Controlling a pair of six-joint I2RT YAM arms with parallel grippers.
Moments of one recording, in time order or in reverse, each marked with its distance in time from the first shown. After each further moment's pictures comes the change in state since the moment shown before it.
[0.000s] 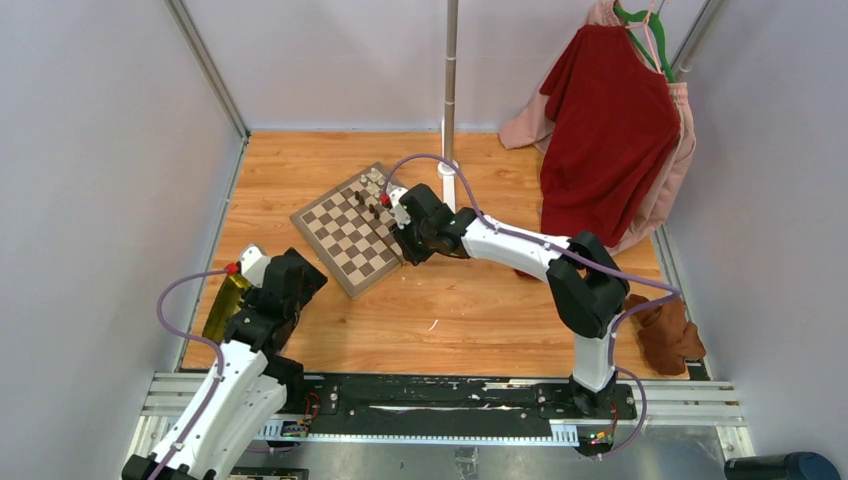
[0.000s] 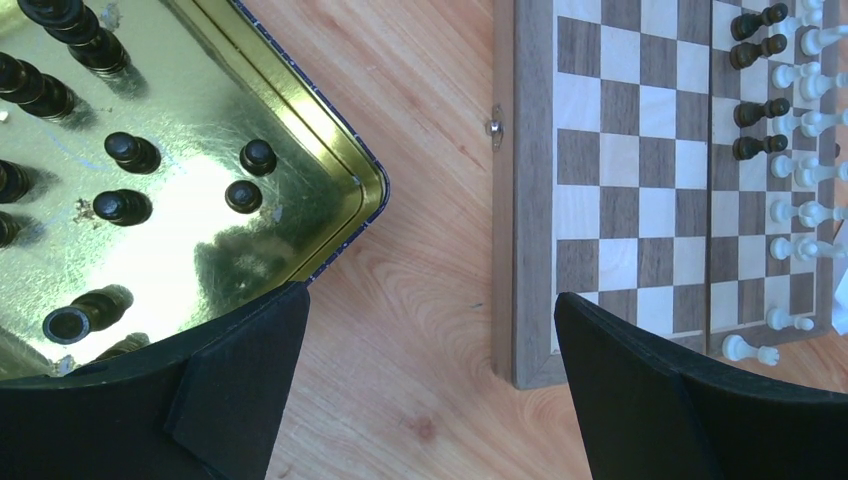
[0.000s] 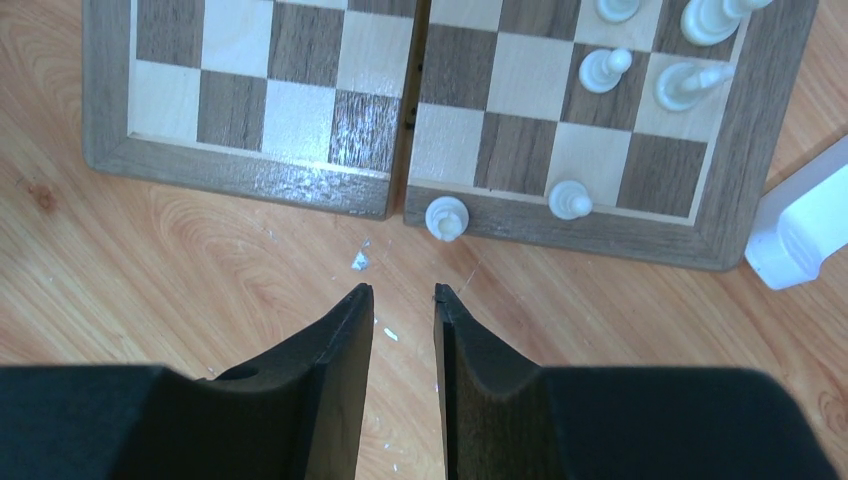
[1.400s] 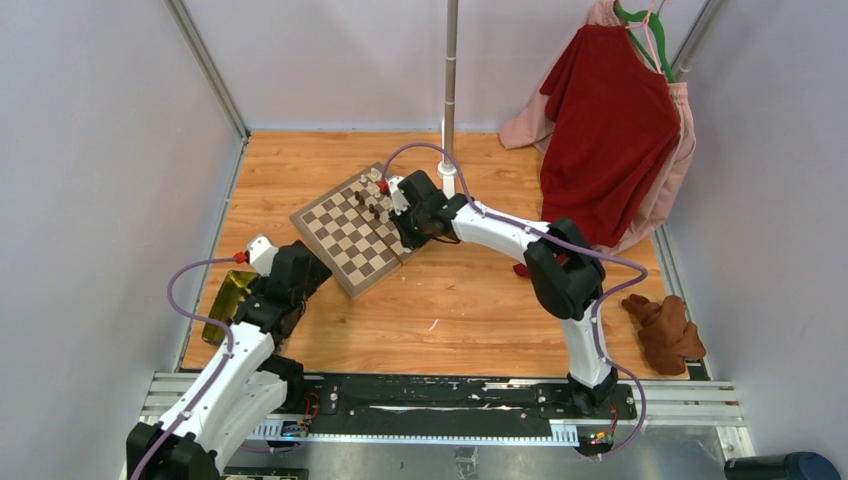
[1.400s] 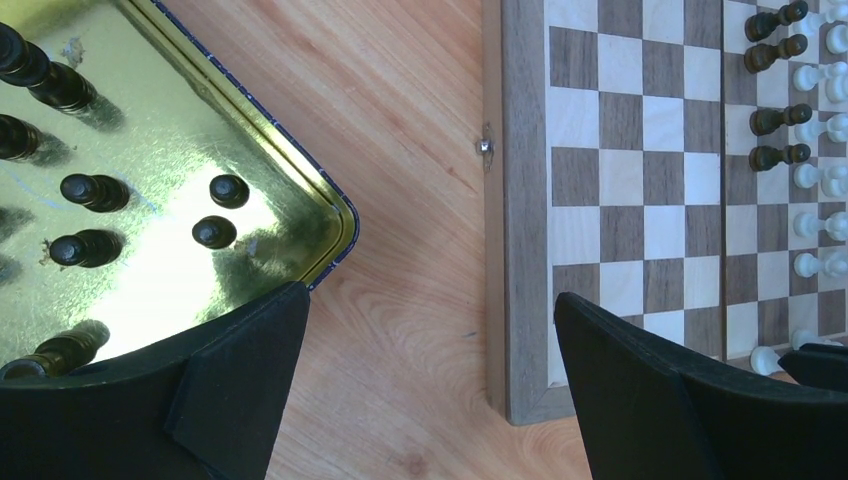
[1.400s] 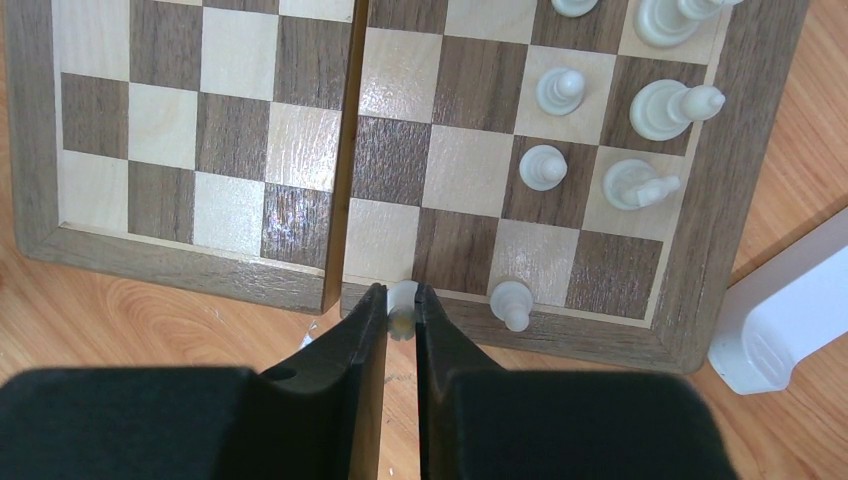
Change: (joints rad) left arm 0.003 0.147 0.007 0.135 -0.013 0.044; right arm -0.072 0.174 0.172 -0.009 -0.067 -0.022
